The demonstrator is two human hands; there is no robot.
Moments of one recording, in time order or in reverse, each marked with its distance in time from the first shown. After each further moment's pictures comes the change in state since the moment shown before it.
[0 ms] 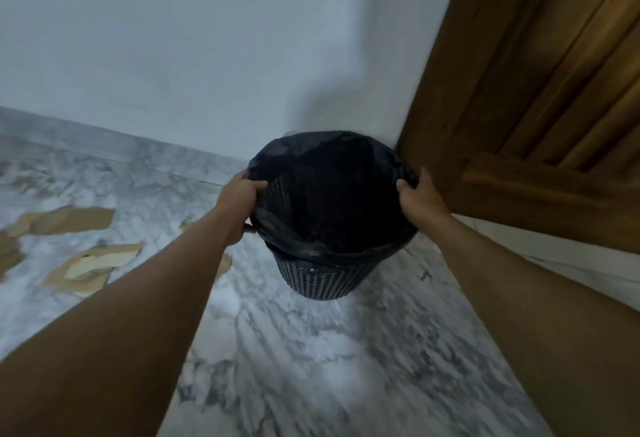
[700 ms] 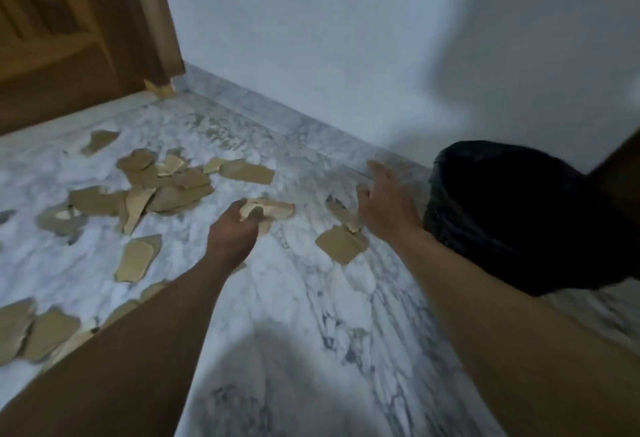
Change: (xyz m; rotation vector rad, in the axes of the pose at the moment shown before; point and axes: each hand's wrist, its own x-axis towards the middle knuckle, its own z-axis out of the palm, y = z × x) left_hand -0.086 -0.109 -0.296 0.420 0.486 0.014; right_hand -0.153 -0.126 0.273 -0.392 -0.224 -0.674
